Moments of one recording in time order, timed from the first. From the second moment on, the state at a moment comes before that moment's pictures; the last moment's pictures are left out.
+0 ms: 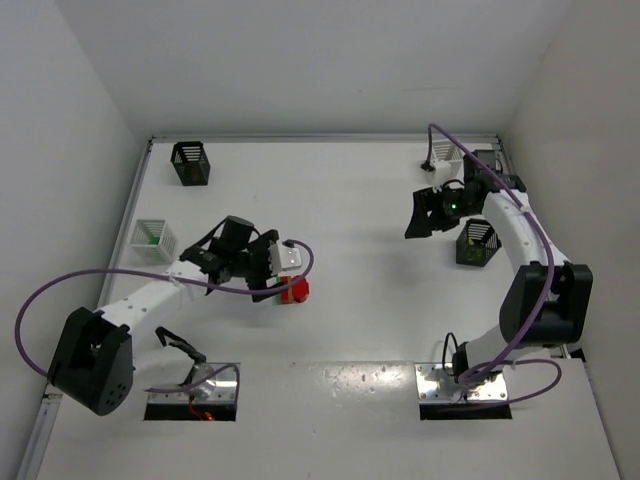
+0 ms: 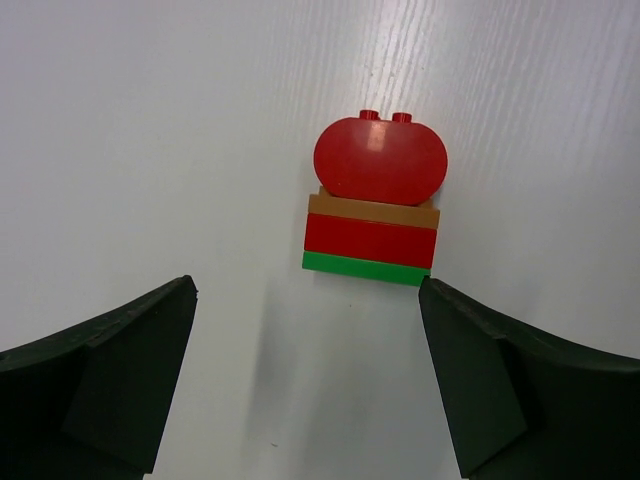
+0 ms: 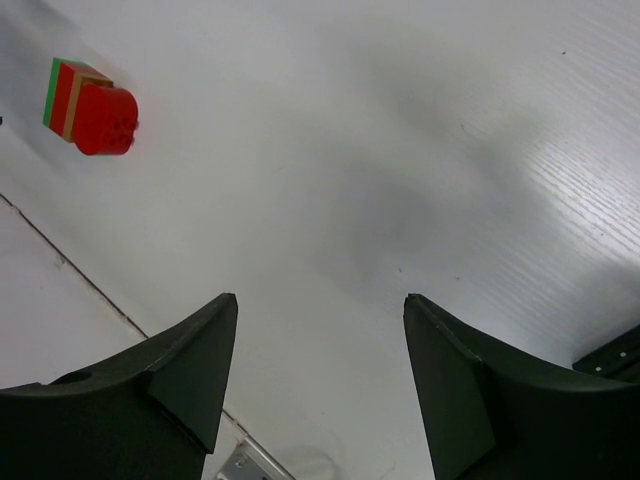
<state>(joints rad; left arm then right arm) -0.45 1.19 0.68 -0.38 0.43 0.81 -0.03 1.54 1.22 -0.86 -0.63 -0.35</state>
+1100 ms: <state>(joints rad) -0.45 1.50 0.76 -0.37 0.52 0.86 0.01 1.62 1.20 -0.81 -0.62 -0.31</state>
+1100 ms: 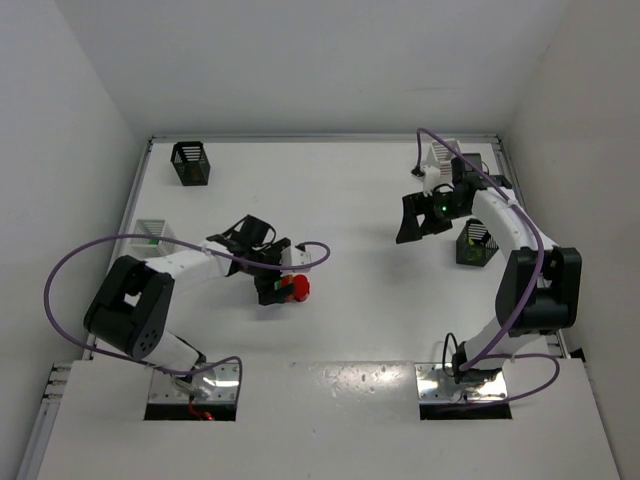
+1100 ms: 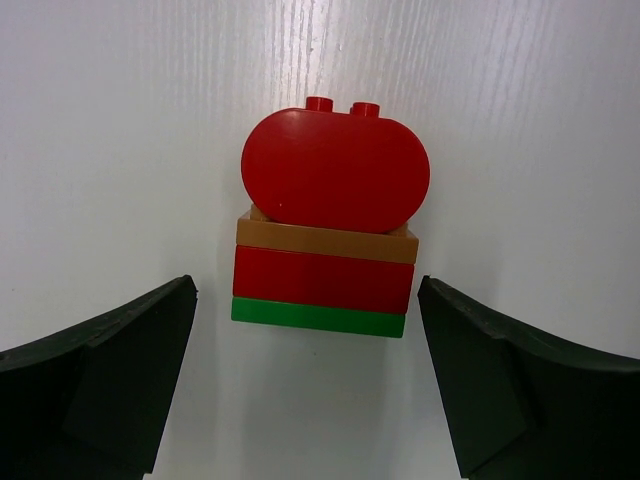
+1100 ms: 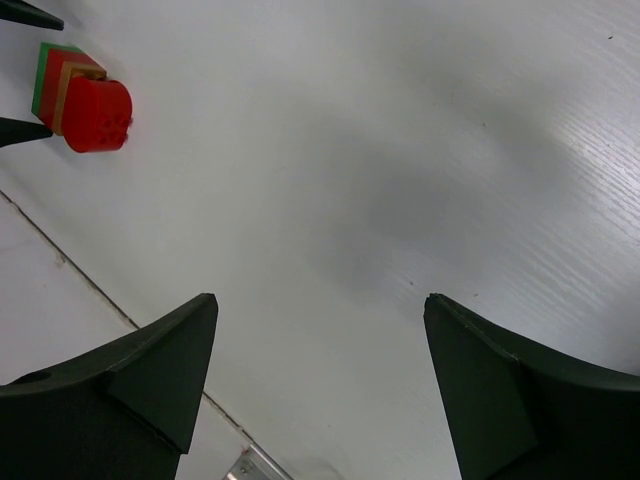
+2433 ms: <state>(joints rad) -0.57 1.43 0.78 -0.33 0.50 0.56 0.09 1.64 0.96 -0.28 -0.97 0.28</state>
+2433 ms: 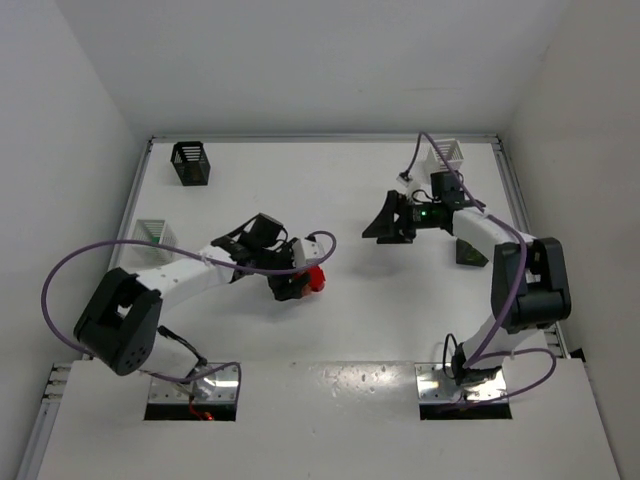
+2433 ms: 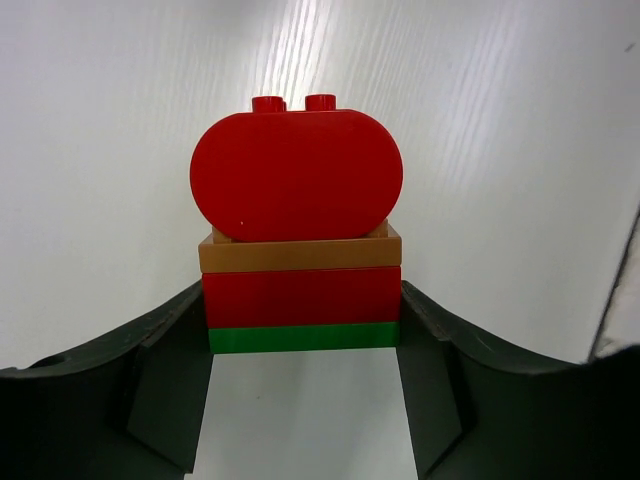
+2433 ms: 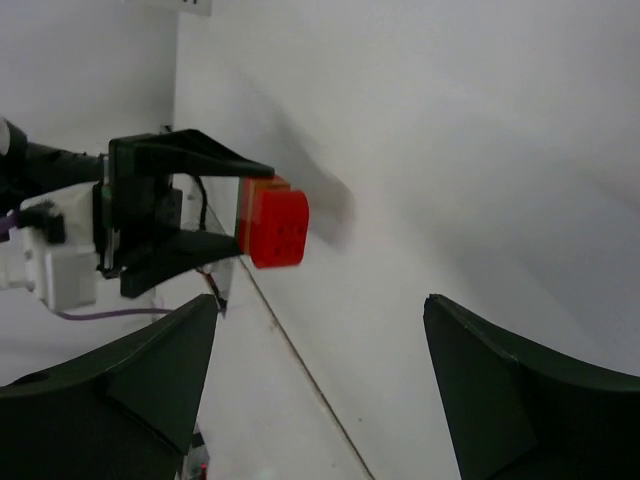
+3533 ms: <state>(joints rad) -0.63 1.31 0.84 -0.28 0.44 0.39 0.38 1.87 1.07 -0.08 -1.14 0.51</state>
